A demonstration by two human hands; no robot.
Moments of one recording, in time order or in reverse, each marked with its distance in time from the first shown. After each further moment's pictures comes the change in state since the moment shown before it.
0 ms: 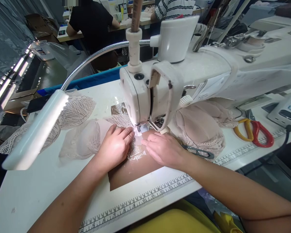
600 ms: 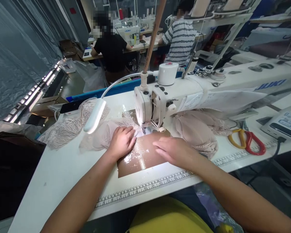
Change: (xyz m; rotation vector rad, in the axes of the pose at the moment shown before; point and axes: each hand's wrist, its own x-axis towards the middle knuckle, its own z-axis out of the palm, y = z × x) left_hand -0.010 -0.005 0.006 -0.138 0.150 -0.265; right_hand -0.021 -0.009 -0.047 0.033 -0.185 0.095
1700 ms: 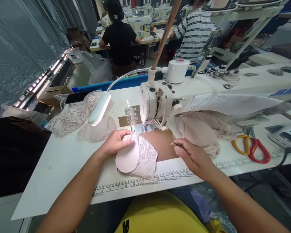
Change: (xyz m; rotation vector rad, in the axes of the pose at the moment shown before) left_hand -0.026 0.005 -0.030 -0.971 -0.261 -0.540; right_hand -0.048 0.027 0.013 0.364 0.353 0.054
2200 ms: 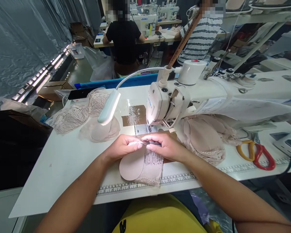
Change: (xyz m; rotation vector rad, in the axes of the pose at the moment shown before) left_hand -0.013 0.001 0.012 -0.327 -0.189 0.073; right_hand 0.085 -0.039 0.038 0.435 -0.349 -0.108
